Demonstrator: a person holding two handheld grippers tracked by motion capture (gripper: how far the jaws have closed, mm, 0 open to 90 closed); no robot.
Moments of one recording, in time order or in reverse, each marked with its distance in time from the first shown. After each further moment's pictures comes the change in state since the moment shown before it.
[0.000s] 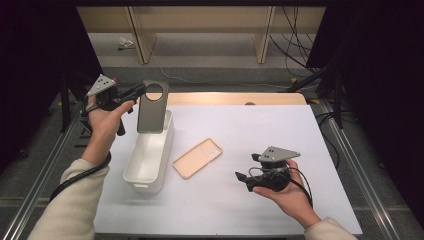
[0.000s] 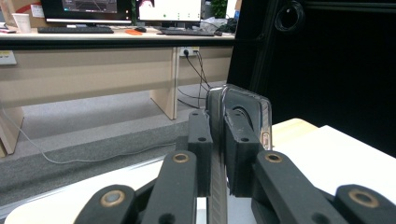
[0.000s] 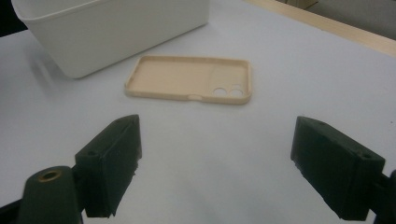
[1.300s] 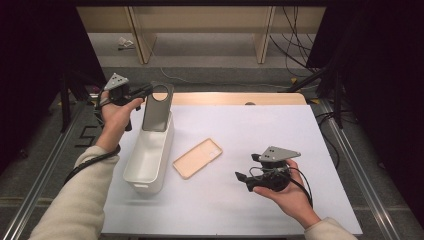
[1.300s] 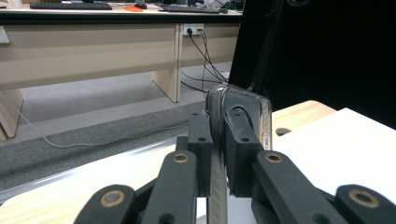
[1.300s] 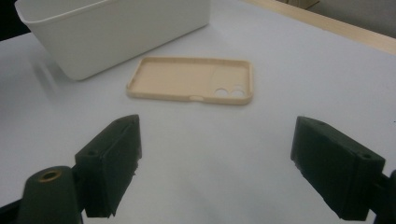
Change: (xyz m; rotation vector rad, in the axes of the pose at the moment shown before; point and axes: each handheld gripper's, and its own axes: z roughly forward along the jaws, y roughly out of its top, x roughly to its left) left arm 0.018 -0.018 0.043 0.081 0.007 0.003; right arm 0.000 0.000 0.000 -0.004 0.008 0.009
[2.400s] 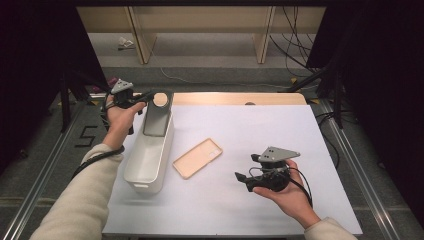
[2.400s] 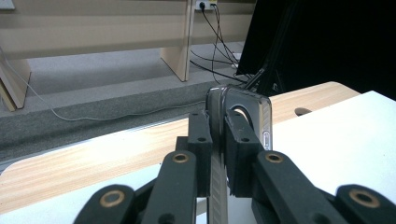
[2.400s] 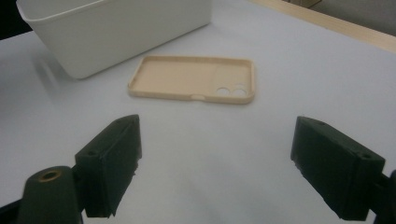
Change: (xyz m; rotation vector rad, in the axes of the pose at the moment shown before) left arm 0.015 -0.025 0.019 0.081 0.043 -0.040; right arm 0.000 0.000 0.001 0.004 0.005 -0.001
